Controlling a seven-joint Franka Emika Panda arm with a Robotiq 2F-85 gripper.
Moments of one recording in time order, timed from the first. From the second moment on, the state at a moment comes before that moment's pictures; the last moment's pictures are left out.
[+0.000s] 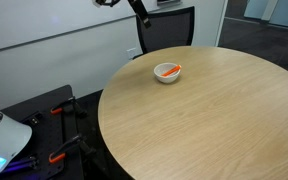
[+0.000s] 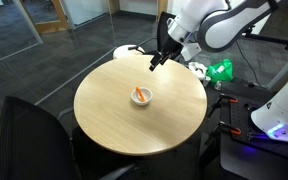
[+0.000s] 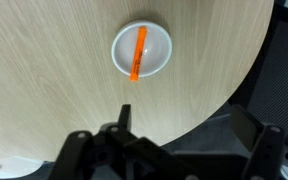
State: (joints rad) arm 0.06 -0.04 0.03 -2.46 0.11 2.88 0.27
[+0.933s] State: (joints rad) arm 0.09 0.37 0.00 -2.19 0.08 2.84 0.42
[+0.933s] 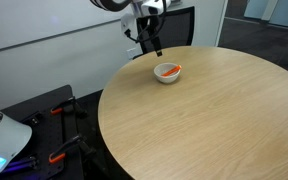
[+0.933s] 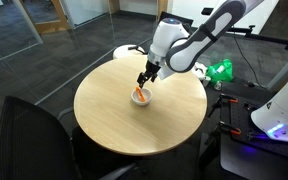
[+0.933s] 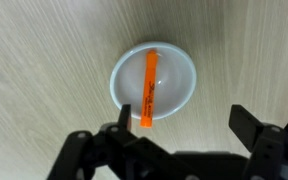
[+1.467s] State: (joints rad) arm 0.09 0.43 0.01 -2.15 0.12 2.82 0.41
